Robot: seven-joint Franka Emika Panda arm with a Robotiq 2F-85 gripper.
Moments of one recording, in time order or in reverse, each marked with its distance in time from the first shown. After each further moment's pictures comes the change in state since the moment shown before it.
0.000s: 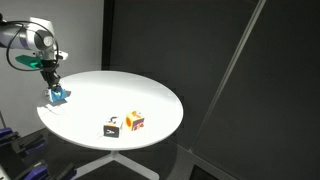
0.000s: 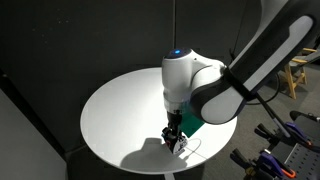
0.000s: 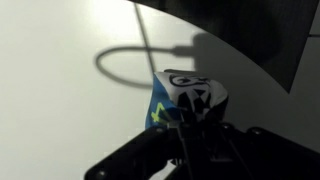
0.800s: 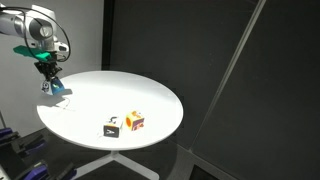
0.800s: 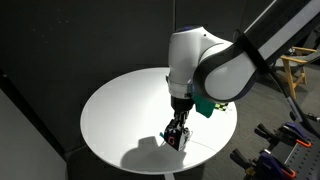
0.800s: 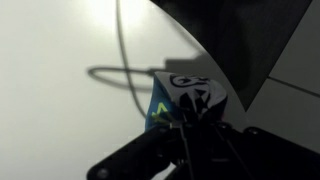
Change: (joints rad) arm -0.139 -0.135 0.123 -0.056 0.137 -0.066 -0.470
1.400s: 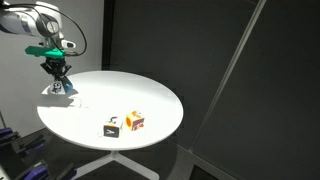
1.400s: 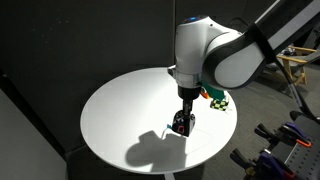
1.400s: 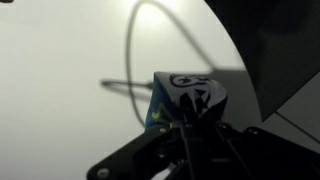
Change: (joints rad) arm -0.068 -0.061 -0.009 -0.026 -0.125 -0.046 -0.244
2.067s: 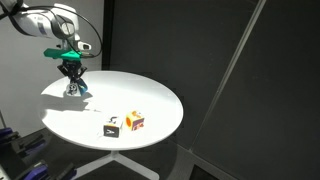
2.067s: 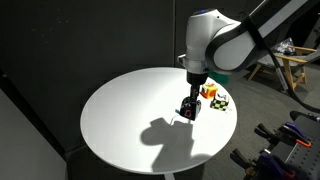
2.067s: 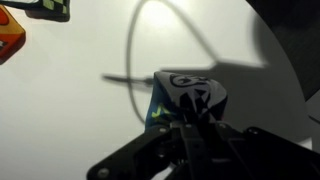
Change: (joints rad) arm -0.101 -0.023 -0.054 -0.005 -0.011 0.000 -0.099
